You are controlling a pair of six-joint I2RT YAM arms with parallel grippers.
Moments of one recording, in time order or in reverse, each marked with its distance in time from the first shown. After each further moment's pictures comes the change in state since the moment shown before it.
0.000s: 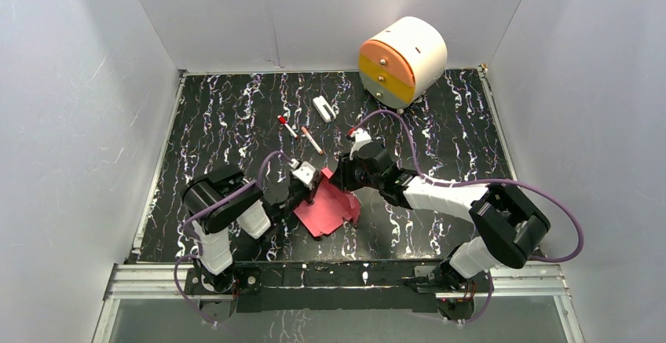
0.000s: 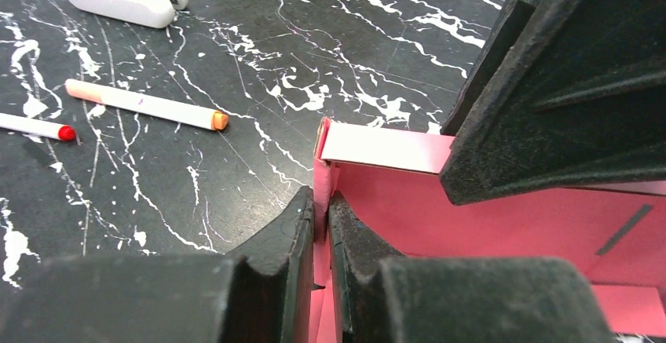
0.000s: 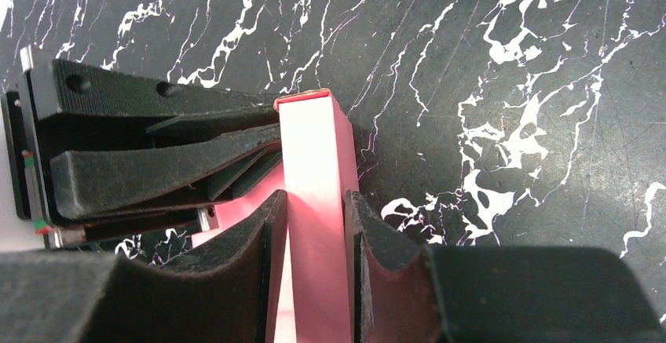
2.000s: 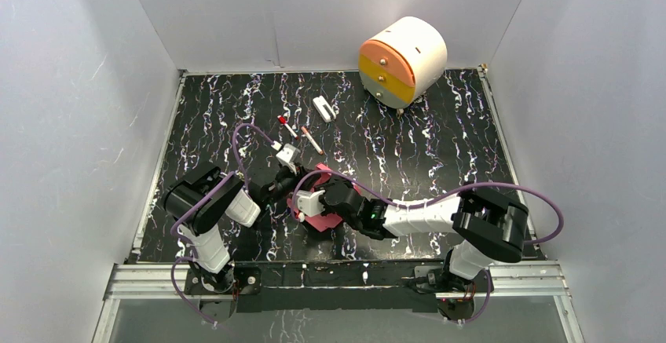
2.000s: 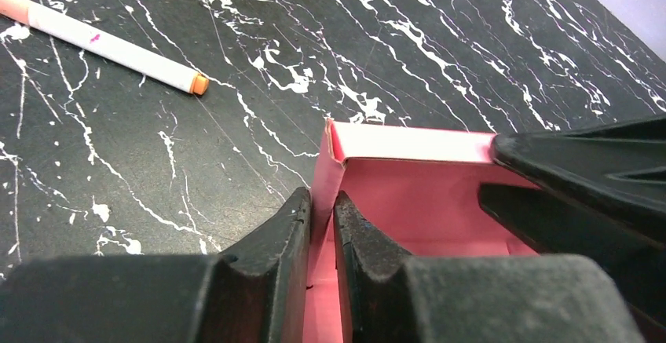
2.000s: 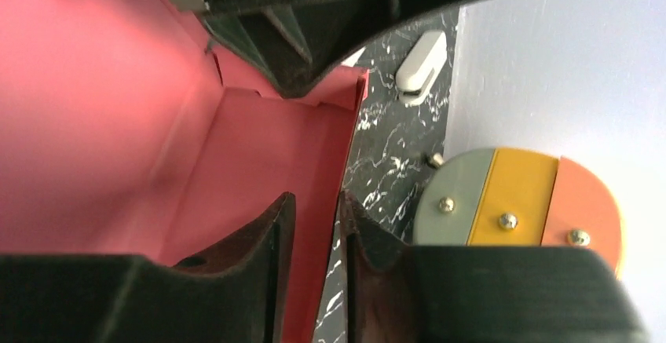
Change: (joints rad) left arm 0.190 -0.095 0.048 -0.222 0.298 -0.325; right arm 0.369 0.098 -0.039 0.148 0.594 -1.469
